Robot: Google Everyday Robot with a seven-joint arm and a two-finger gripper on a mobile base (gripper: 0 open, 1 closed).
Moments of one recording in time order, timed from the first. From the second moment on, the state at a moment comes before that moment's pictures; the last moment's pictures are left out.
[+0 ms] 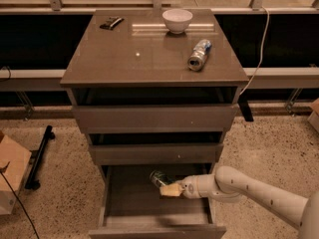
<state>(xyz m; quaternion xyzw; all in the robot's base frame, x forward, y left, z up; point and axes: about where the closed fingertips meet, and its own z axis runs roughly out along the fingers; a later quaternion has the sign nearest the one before) 0.536 -0.053 0.379 -0.20 0.84 0.45 0.23</state>
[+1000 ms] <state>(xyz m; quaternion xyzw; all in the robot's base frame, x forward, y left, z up) 0.538 -0.037 0.288 -0.18 0.85 0.46 0.17</state>
